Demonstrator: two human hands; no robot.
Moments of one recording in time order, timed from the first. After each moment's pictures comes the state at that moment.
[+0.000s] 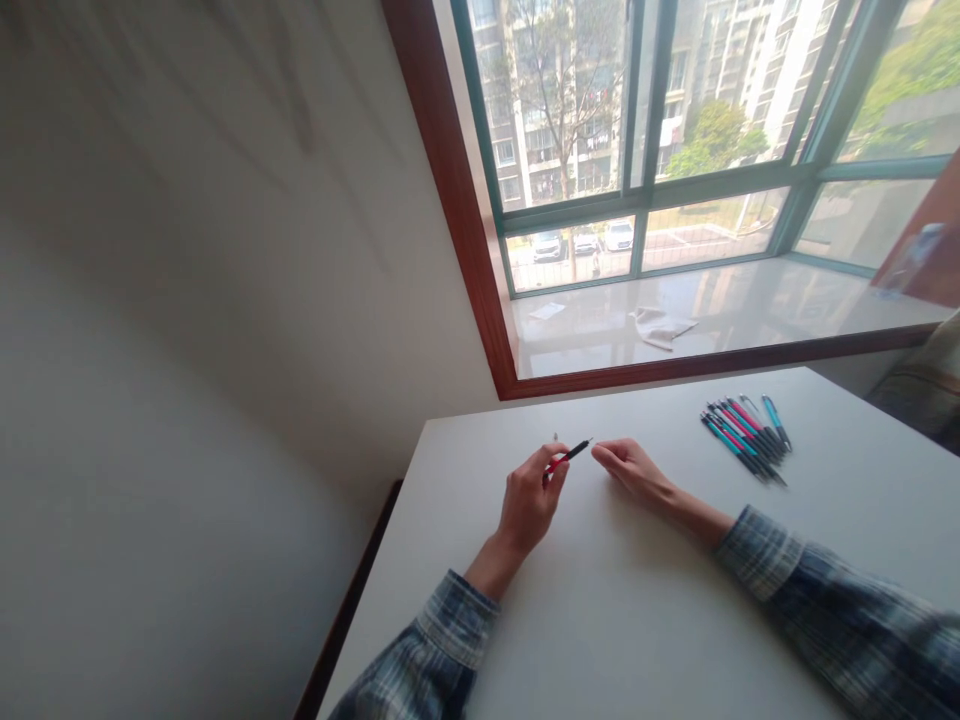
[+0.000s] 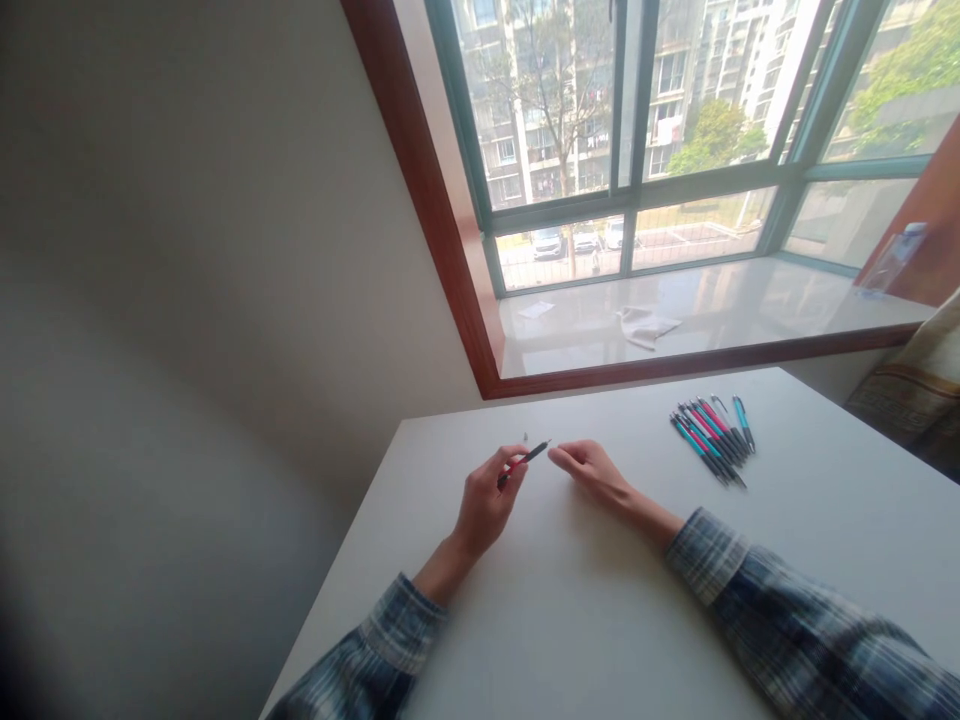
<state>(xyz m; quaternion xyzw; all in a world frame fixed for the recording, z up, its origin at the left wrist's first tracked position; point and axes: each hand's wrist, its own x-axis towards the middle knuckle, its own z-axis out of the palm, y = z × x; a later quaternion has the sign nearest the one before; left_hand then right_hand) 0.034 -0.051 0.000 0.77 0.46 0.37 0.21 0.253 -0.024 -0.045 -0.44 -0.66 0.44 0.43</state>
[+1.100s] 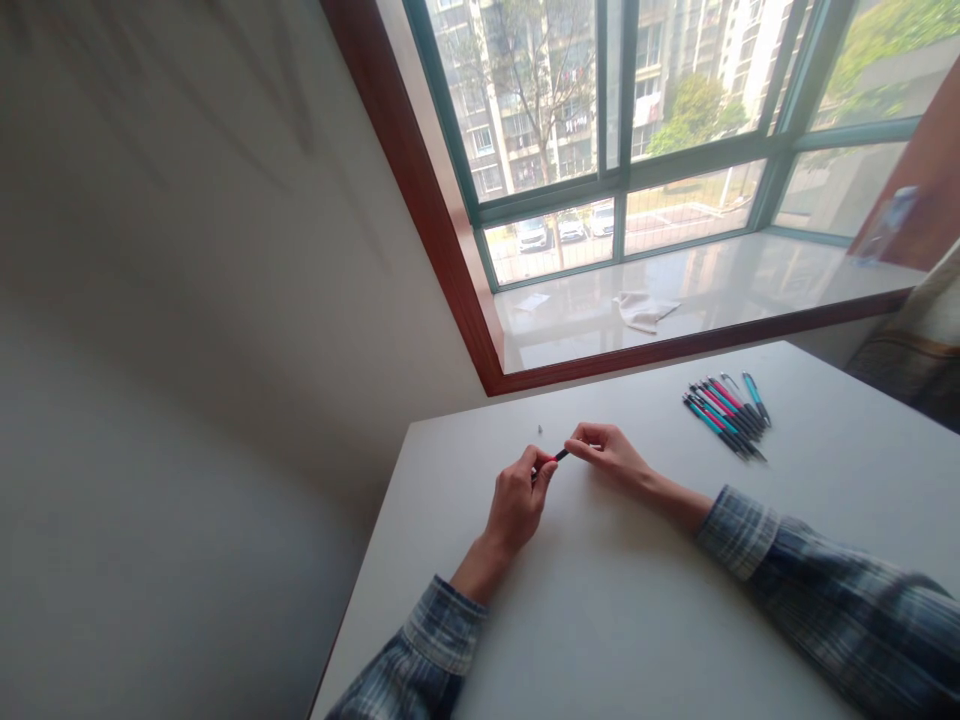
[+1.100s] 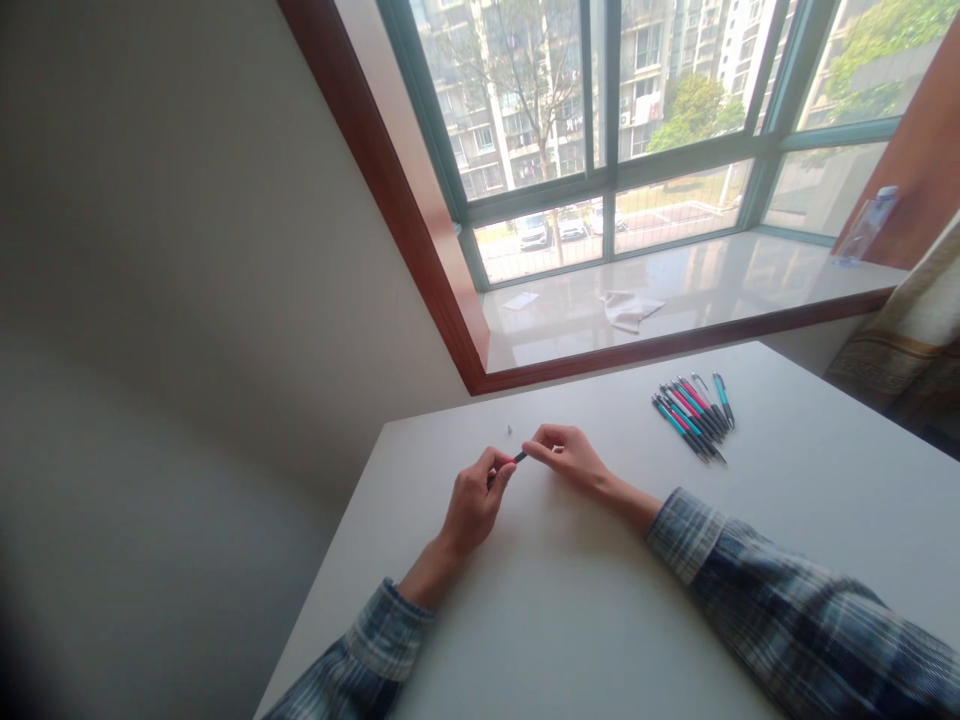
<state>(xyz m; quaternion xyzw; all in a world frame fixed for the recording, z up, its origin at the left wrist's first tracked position) 0.044 -0.048 -0.001 0.78 0.47 0.33 0.25 0.250 -0.029 -0.019 -0.42 -0.63 0.45 0.48</state>
